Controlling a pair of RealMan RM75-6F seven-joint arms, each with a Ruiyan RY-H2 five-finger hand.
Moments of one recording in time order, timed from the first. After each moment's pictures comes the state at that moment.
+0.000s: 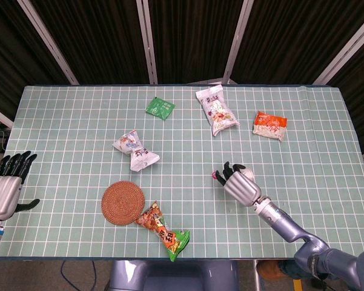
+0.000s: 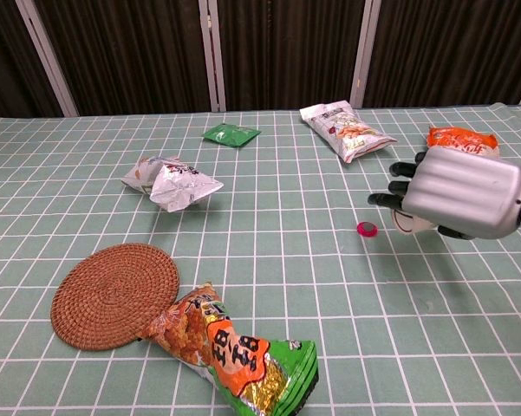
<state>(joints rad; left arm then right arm) -0.23 -1.01 -0.07 -1.81 1.33 1.32 0.26 0.64 -1.56 0.01 -1.11 -1.74 1.09 -0.71</state>
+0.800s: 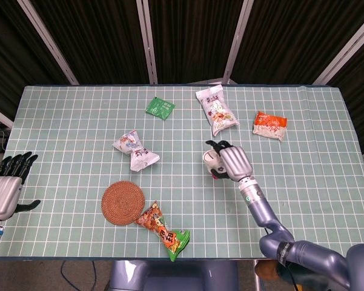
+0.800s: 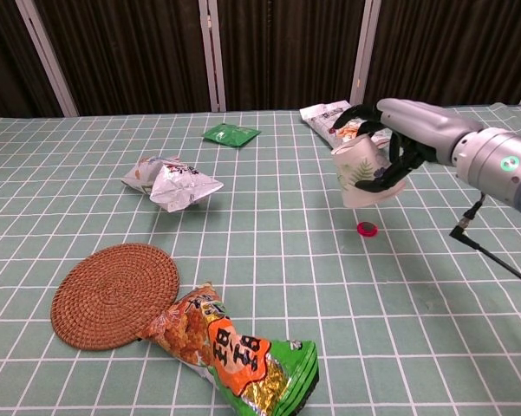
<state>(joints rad) -0.23 -1.00 -0.07 -1.82 1.33 1.30 0.23 0.69 -1.67 0.29 -1.27 -1.25 0.97 -0.13</state>
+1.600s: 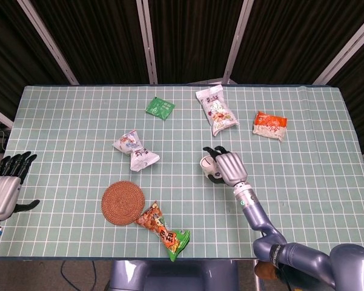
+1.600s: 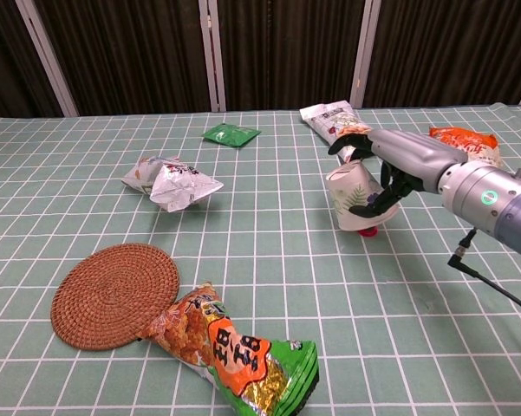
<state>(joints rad) -0.23 -0.99 -0.07 -1.82 1.33 1.31 0.21 0.70 -1.76 0.24 -1.15 -1.26 1.00 -0.10</state>
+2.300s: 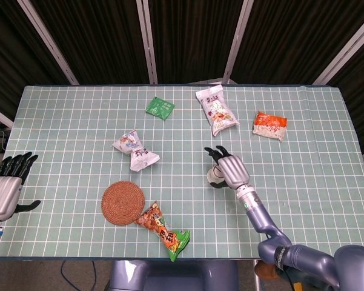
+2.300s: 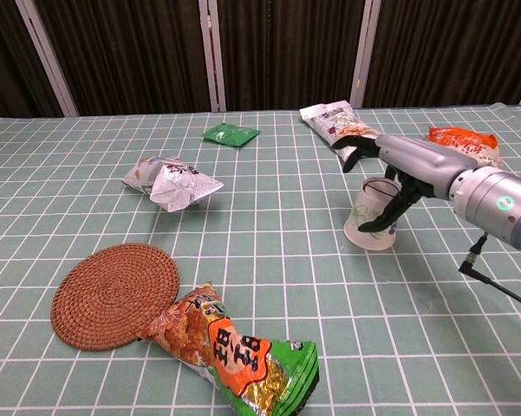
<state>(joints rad) -0.23 -0.99 -0.06 -1.82 1.34 1.31 0.22 0.68 -1.73 0.21 -1.17 -1.30 1.00 -0.03</state>
